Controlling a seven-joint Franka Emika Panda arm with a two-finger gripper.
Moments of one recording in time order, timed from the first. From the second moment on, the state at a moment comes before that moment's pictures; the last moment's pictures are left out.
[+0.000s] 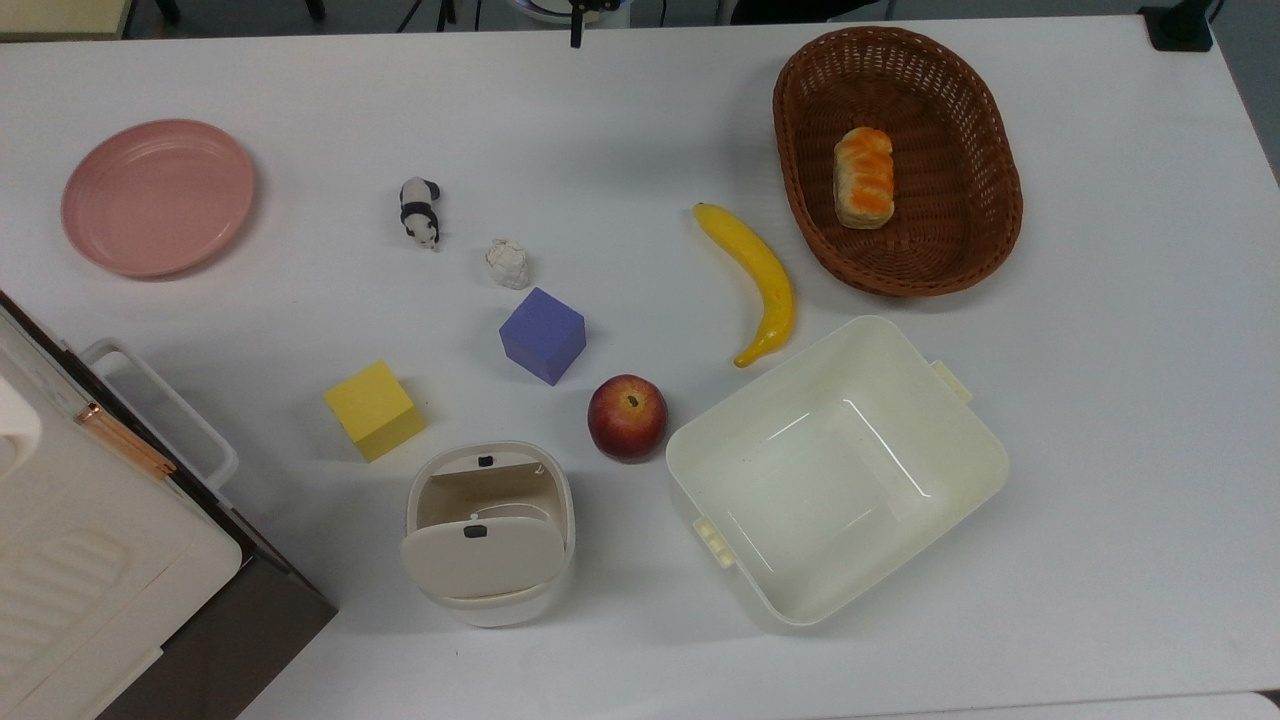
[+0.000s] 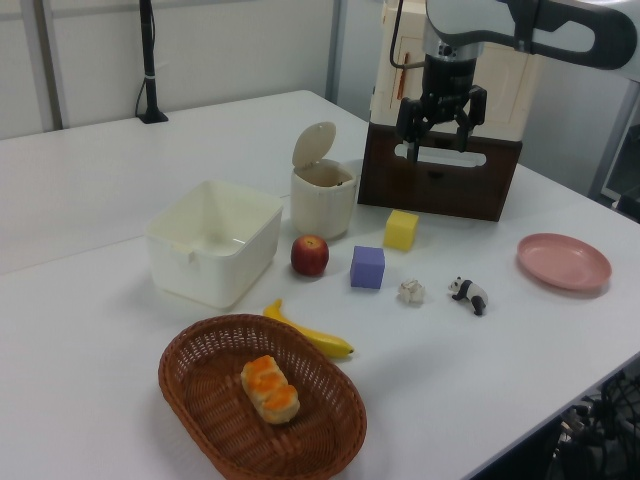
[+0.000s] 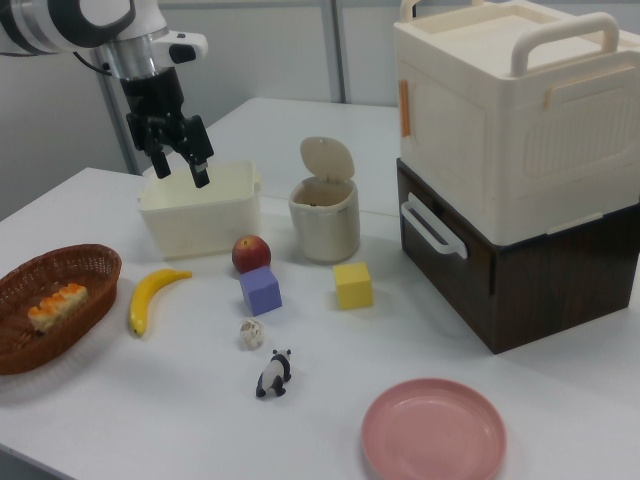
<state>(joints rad) -0.03 -0.02 0.08 -1.60 -0.09 1.58 0.20</state>
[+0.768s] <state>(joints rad) -0.01 -0.03 0.03 -1.62 -0.03 1.58 0.20</state>
